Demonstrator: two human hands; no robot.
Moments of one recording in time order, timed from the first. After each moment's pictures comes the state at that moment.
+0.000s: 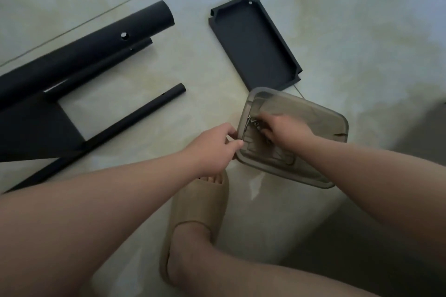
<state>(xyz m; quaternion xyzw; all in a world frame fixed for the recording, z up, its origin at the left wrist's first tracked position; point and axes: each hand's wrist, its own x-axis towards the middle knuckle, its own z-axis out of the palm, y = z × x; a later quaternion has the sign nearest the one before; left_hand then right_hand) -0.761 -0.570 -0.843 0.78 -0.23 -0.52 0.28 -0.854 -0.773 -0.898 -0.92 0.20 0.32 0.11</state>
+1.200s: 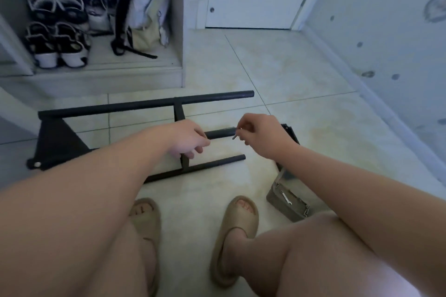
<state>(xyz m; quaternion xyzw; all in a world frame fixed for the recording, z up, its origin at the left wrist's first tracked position) -0.689 -0.312 -0.575 0.86 -0.14 -0.39 0.31 -0.772 -0.514 -0.547 -0.95 0.08 0.05 0.31</state>
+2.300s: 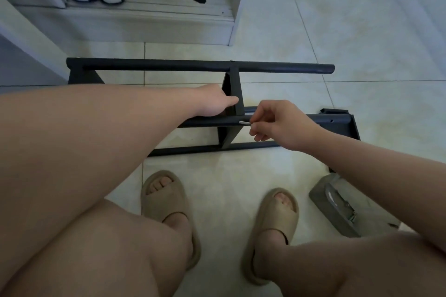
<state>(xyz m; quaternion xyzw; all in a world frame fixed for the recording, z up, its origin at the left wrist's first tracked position) -0.599 -0.273 -0.661 0.89 -0.06 -0.36 0.28 -0.687 -0.453 -0.627 -0.88 0.06 0.22 0.41</state>
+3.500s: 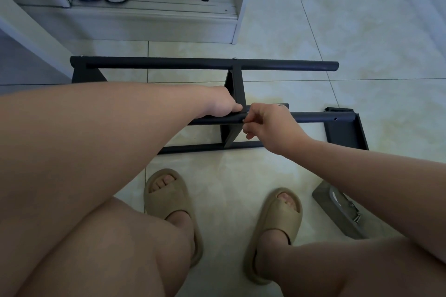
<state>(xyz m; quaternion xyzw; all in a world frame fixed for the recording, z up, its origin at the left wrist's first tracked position) -0.603 -0.286 -0.658 0.89 -0.07 -0.38 0.24 -0.691 -0.436 -0.654 -0.92 0.04 0.17 0.35</state>
